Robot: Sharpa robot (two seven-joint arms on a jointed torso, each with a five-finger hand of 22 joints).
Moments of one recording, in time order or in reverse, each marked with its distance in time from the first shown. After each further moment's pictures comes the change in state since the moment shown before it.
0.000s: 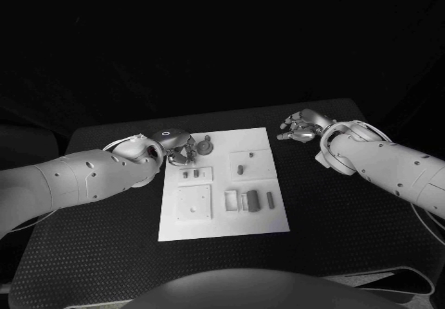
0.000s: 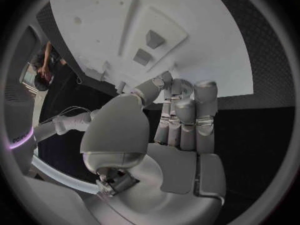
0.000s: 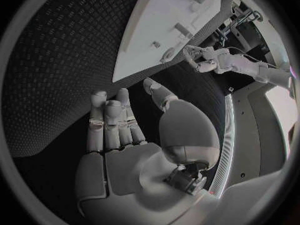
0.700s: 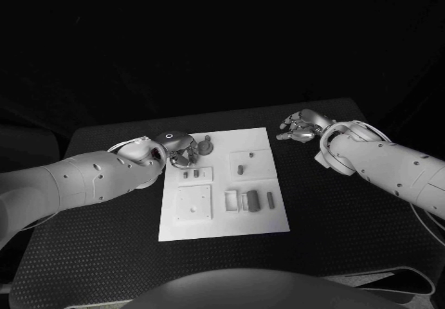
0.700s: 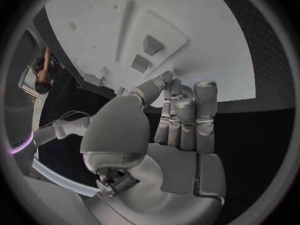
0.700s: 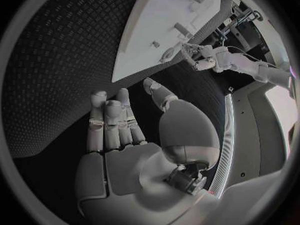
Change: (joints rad) left arm -0.016 0.030 0.000 -0.035 -0.024 0.004 -0.002; left_hand 0.004 -0.004 0.000 0.000 0.000 0.000 0.000 0.000 0.000 -0.001 -0.001 0.000 0.002 -0.002 -0.002 0.000 0.000 0.000 0.000 0.000 0.000 0.000; right arm 0.000 0.004 0.000 -0.001 0.000 0.000 0.000; right_hand 0.000 0.000 0.000 0.000 0.000 -0.002 0.002 0.000 0.000 0.000 0.000 0.000 0.000 0.000 0.000 0.000 0.000 0.000 -0.002 0.002 0.000 0.000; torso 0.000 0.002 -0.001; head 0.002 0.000
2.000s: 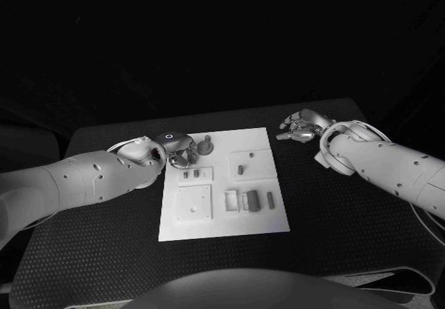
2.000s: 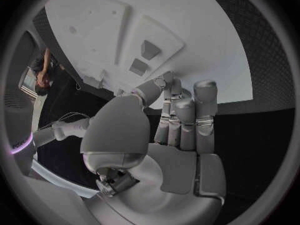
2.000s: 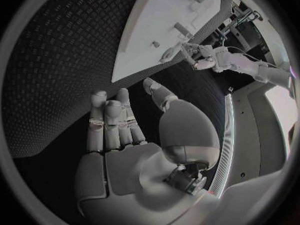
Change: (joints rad) left arm 0.000 0.002 0.000 -0.005 -0.011 0.017 -0.007; left_hand 0.003 -0.003 0.005 0.000 0.000 0.000 0.000 -0.005 0.002 0.002 0.002 0.000 0.004 0.002 0.002 0.000 0.000 0.000 -0.002 0.002 0.000 0.000; right arm 0.000 0.000 0.000 0.000 0.000 0.000 0.000; right_hand 0.000 0.000 0.000 0.000 0.000 0.000 0.000 0.000 0.000 0.000 0.000 0.000 -0.001 0.000 0.000 0.000 0.000 0.000 0.005 -0.001 0.000 0.000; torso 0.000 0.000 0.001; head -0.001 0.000
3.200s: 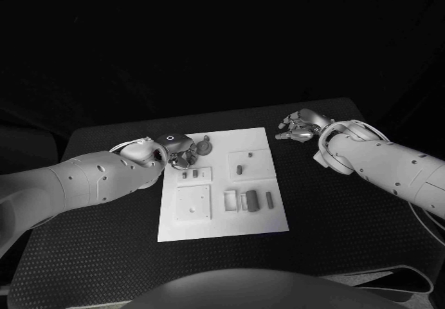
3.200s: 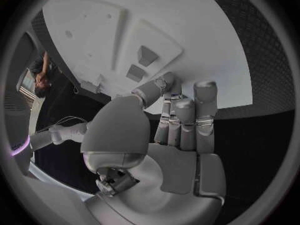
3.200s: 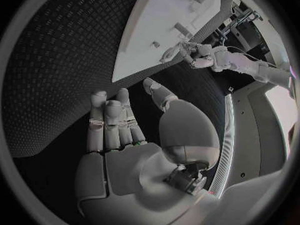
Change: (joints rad) left arm -0.008 0.030 0.002 -0.033 -0.027 0.036 -0.028; left_hand -0.006 0.006 0.001 -0.001 0.000 0.001 0.001 -0.001 0.003 0.000 0.000 -0.004 0.004 -0.002 -0.002 0.000 0.001 0.000 -0.002 0.002 0.000 0.001; right arm 0.000 -0.001 0.000 0.000 0.000 0.000 0.000; right_hand 0.000 0.000 0.000 0.000 0.000 0.000 0.000 0.000 -0.001 0.000 0.000 0.005 -0.001 0.000 0.000 0.000 0.000 0.000 -0.002 0.002 0.000 0.000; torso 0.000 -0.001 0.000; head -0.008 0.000
